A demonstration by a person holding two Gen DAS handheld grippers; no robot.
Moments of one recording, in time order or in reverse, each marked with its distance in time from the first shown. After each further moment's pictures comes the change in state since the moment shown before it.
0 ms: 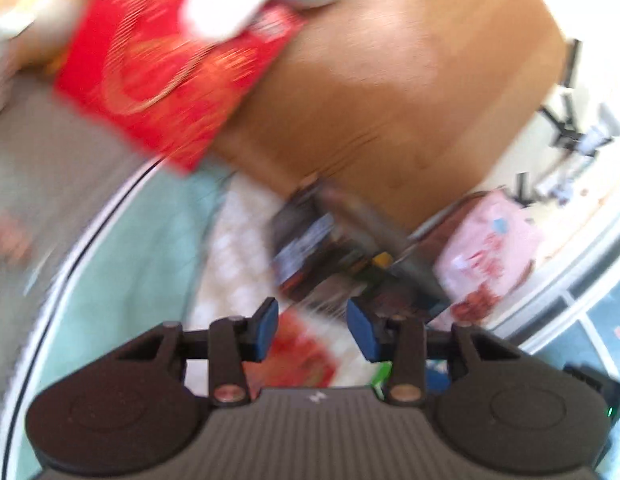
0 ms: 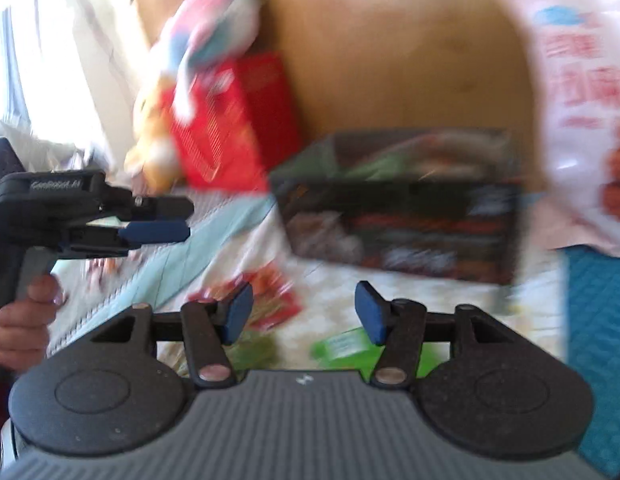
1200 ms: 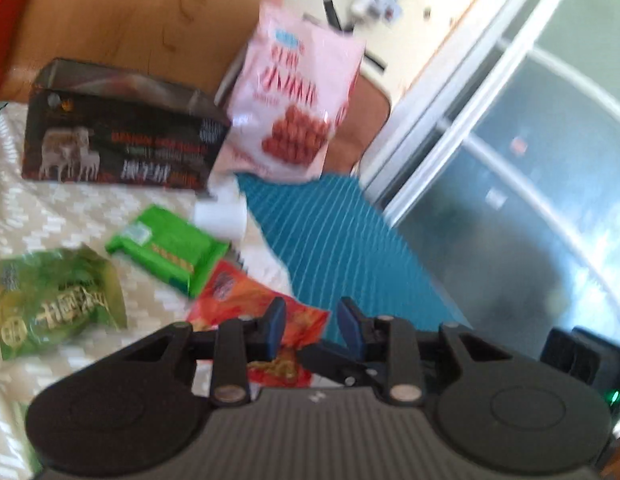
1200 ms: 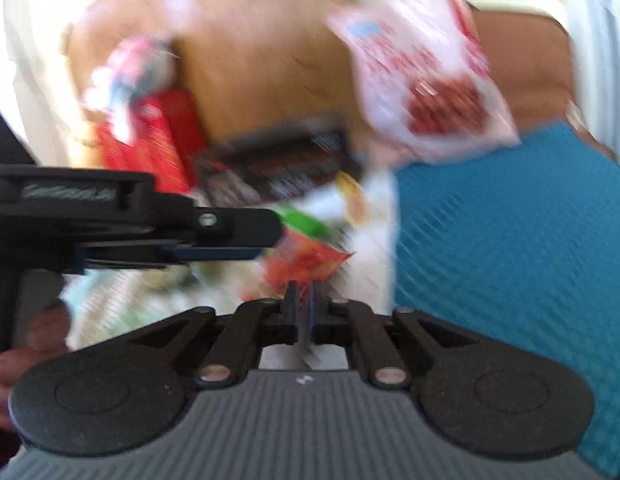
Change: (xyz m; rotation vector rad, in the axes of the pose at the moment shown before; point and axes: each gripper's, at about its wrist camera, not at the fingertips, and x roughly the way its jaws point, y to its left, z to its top) left arm 0.033 -0.145 -0.124 0.383 0.268 -0.282; right arm -0.129 0.016 -0.113 0.215 -0.143 -0.339
